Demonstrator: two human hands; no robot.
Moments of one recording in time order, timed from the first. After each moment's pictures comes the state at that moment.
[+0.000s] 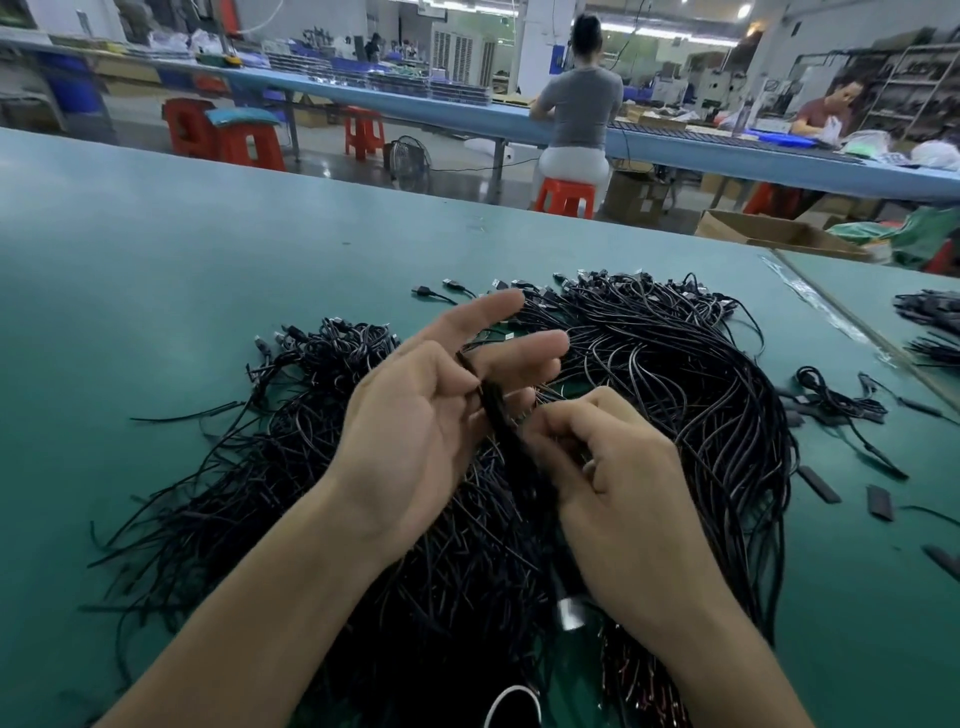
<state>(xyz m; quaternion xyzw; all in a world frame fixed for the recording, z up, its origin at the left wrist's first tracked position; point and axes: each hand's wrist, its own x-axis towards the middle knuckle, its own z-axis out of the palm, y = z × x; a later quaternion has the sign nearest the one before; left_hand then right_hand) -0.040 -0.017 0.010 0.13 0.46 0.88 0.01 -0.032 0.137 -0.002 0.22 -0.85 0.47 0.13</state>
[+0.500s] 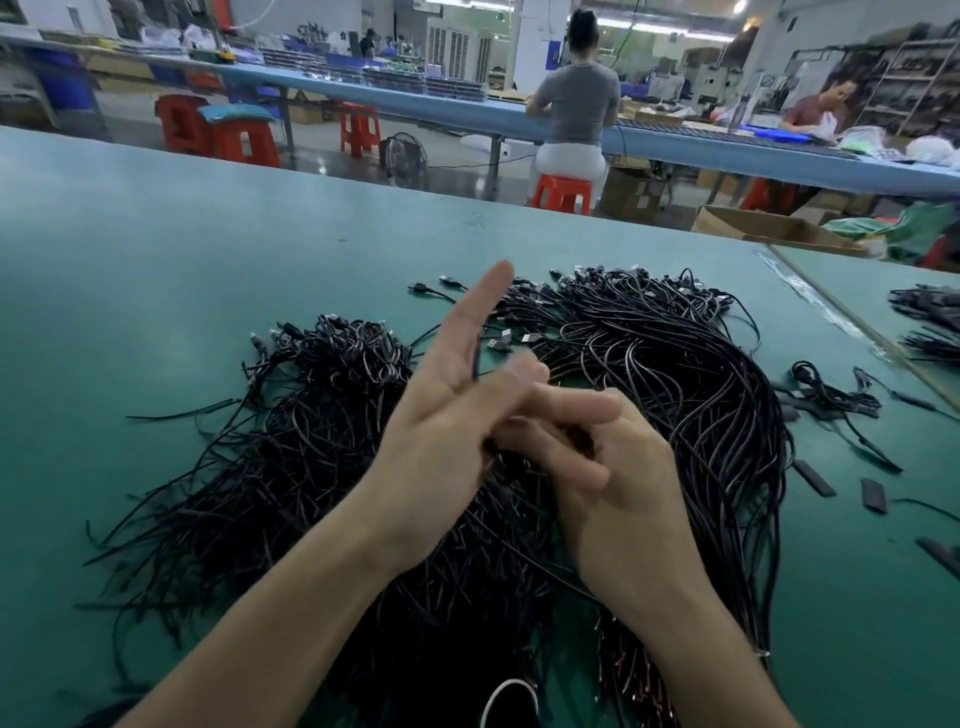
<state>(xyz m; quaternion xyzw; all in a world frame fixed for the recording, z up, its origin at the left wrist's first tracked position) -0.035 -0.004 0.000 0.24 0.55 0.80 -0.03 -0.037 0.136 -0.010 0.21 -0.83 0.50 0.15</state>
